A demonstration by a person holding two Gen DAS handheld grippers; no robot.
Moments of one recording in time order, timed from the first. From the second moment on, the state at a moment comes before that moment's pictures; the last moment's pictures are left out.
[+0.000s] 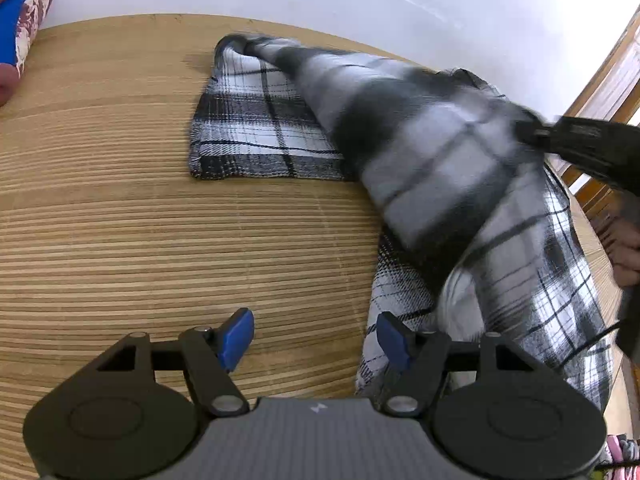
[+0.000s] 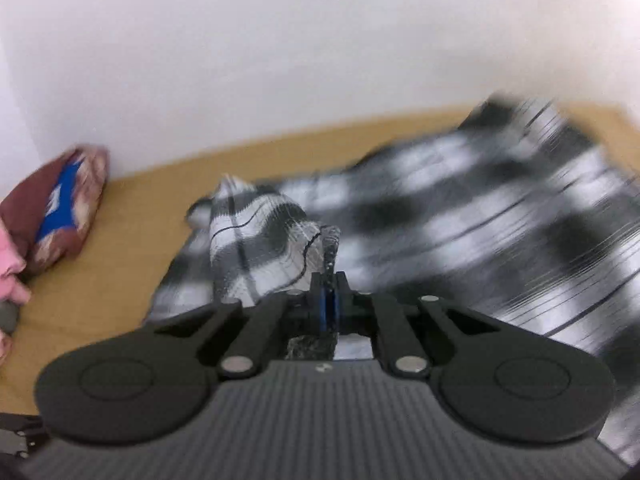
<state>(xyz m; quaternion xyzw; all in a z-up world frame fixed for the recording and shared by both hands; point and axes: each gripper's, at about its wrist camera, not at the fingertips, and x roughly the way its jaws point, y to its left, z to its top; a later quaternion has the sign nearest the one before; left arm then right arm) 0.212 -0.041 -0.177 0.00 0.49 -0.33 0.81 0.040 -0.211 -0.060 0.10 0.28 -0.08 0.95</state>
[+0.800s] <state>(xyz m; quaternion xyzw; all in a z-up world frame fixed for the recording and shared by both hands) 0.193 0.021 -0.173 -0.04 0.51 -0.29 0.81 -0.037 -0.088 -0.079 -0.46 0.32 0.39 0.73</state>
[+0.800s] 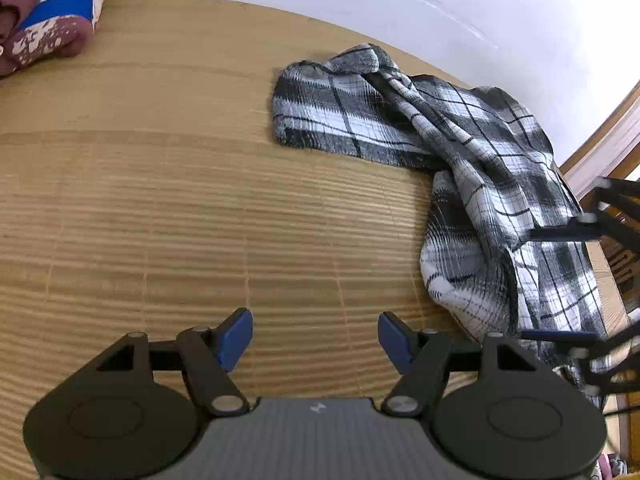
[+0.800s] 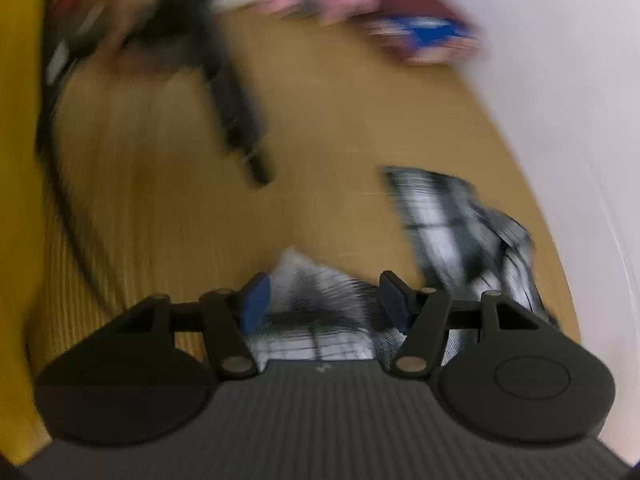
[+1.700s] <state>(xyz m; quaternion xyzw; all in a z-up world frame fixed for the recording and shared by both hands) 0.174 -0.115 -0.183 0.02 0.50 -0.42 0.76 -0.043 -0.268 -0.064 -0.25 0.39 -0.02 0.88</state>
